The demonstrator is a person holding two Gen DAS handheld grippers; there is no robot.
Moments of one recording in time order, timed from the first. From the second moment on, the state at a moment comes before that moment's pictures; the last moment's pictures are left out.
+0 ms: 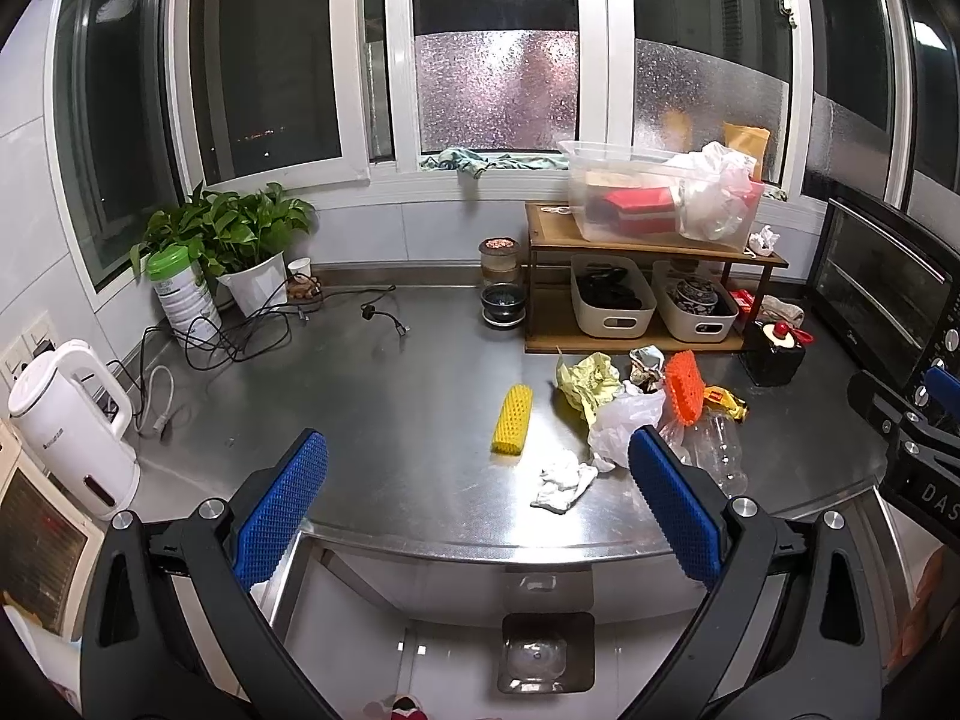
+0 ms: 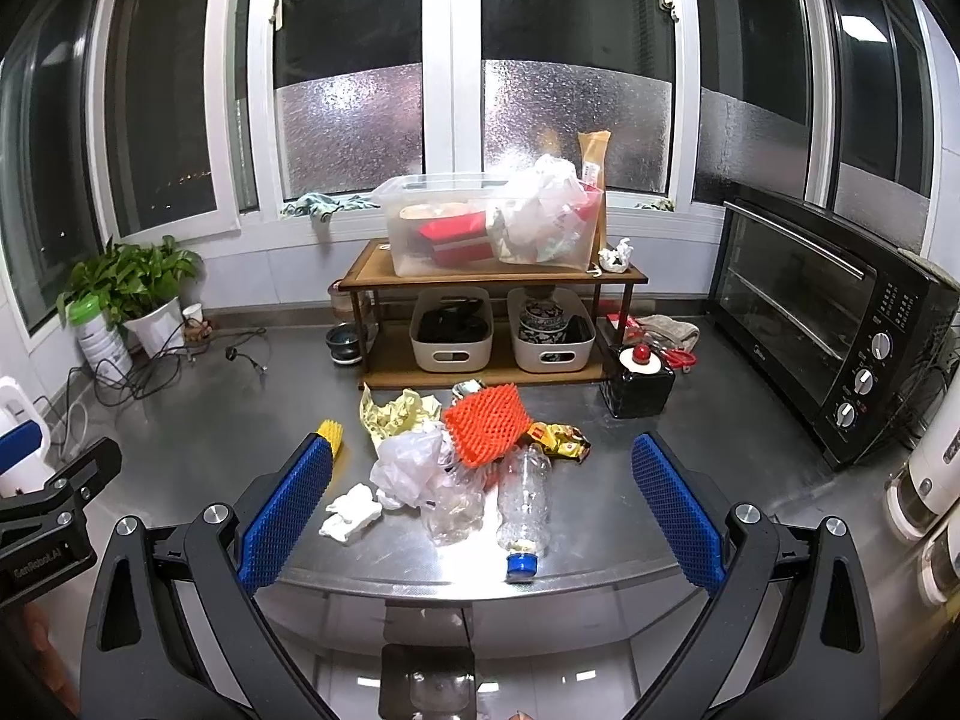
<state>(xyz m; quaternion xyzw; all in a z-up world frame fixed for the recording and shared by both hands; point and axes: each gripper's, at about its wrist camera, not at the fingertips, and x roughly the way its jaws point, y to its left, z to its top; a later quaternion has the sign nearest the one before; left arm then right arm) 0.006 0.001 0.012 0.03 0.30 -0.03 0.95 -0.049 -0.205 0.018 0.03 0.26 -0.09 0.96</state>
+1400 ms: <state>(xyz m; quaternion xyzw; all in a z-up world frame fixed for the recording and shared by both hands) -0.001 -0.003 0.014 0.03 0.30 -0.03 0.95 -0.056 -0.209 0.022 0.04 0.24 -0.10 0.96</state>
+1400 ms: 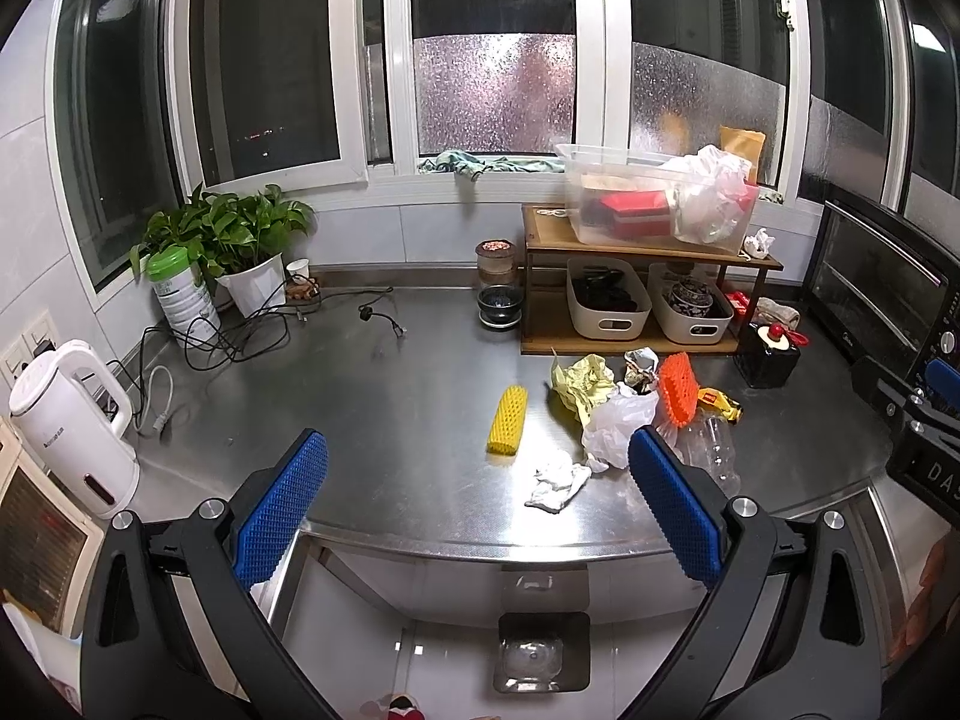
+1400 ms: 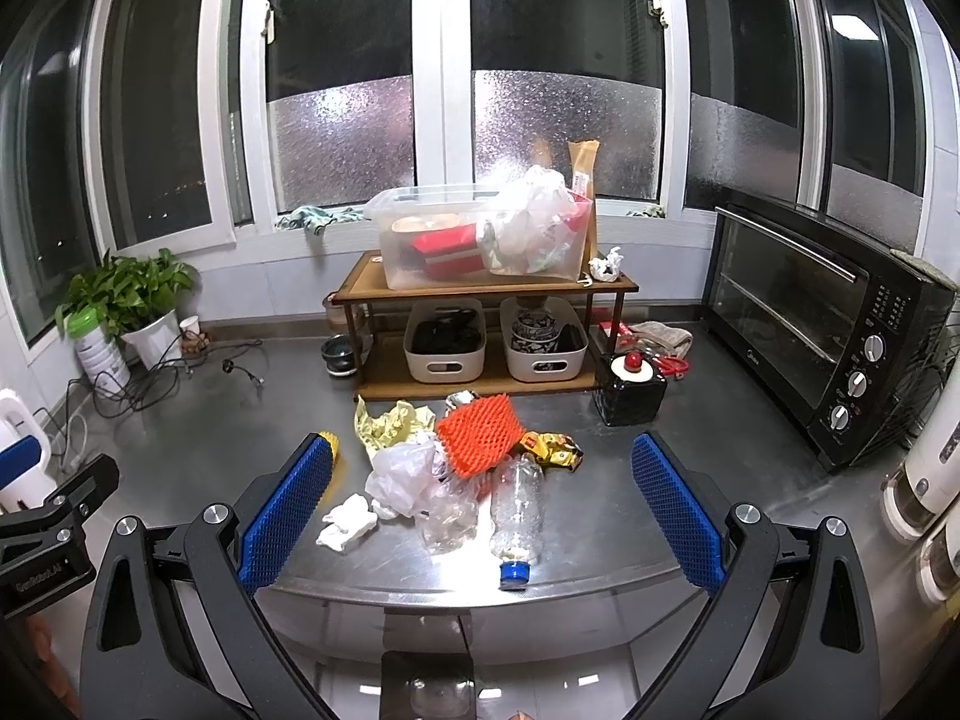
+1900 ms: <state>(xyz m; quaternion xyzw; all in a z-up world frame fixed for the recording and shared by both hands) 0.008 -0.005 0.015 0.04 0.30 -0.04 0.95 -0.049 -0.218 0.024 0.04 0.23 -0.12 0.97</state>
